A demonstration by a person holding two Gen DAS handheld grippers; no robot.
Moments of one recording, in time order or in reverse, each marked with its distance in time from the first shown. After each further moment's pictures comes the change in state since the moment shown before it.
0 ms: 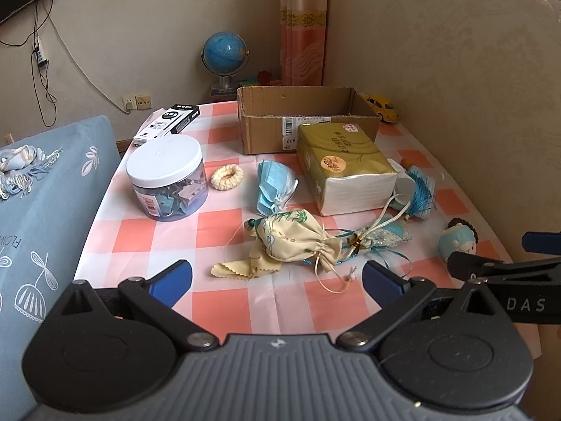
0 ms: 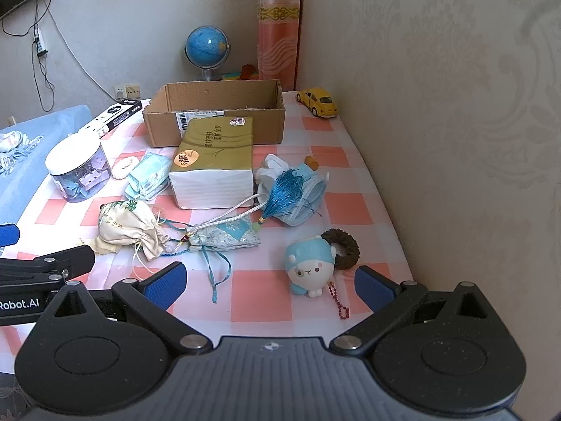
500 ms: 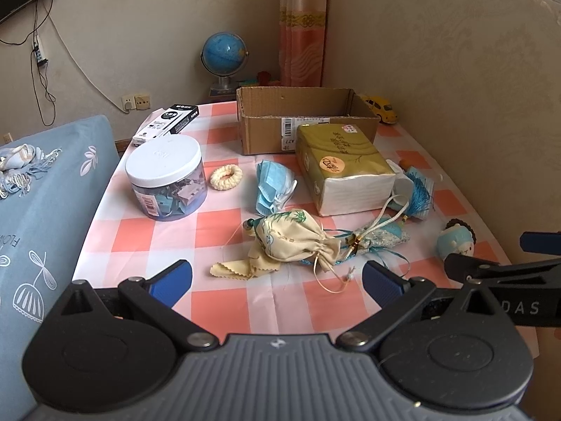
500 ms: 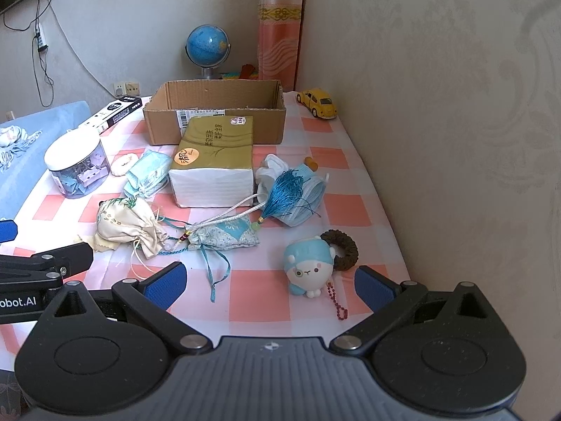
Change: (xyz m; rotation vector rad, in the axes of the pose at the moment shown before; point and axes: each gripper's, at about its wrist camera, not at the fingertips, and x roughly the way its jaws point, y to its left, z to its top) left arm -0.002 0.000 -0.001 -0.006 -0.003 -0.007; right arm -0.001 0.001 0.002 -0.018 0.000 -0.013
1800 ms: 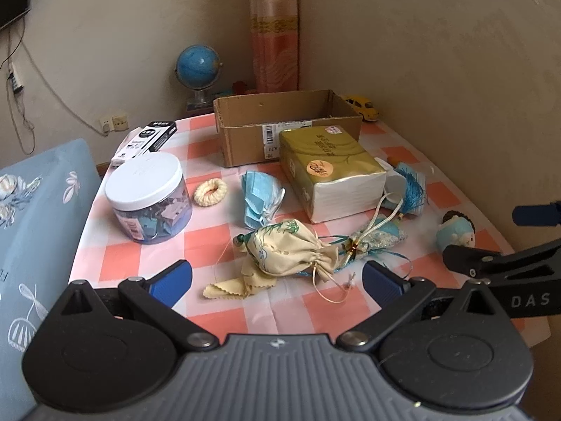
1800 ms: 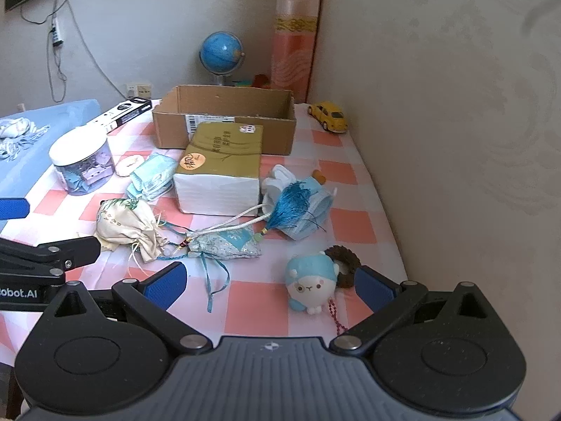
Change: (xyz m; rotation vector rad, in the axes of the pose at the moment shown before) left arm 0.019 0.002 0.002 0.108 -0.033 -0.056; right arm 0.007 0.000 -0.002 -0.074 -0.054 0.033
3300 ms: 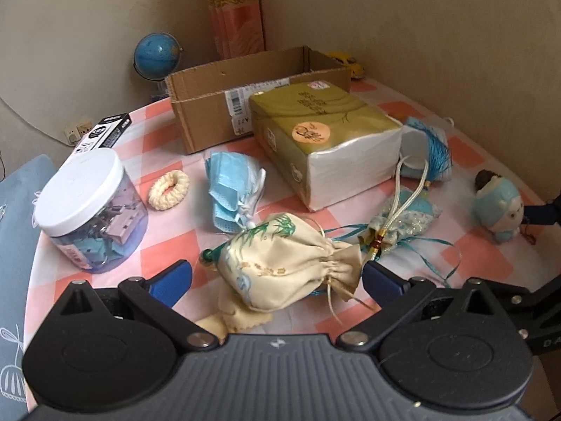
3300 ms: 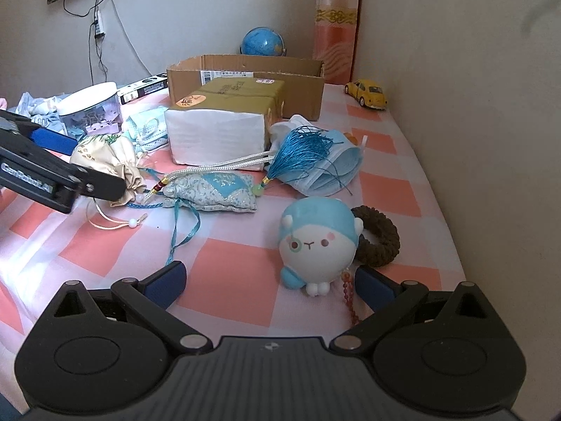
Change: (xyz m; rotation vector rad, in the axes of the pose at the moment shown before) left arm 0.088 -0.008 0.003 0.150 0.075 -0.042; right arm 0.075 -0.029 -0.054 -0.056 -0.038 0.142
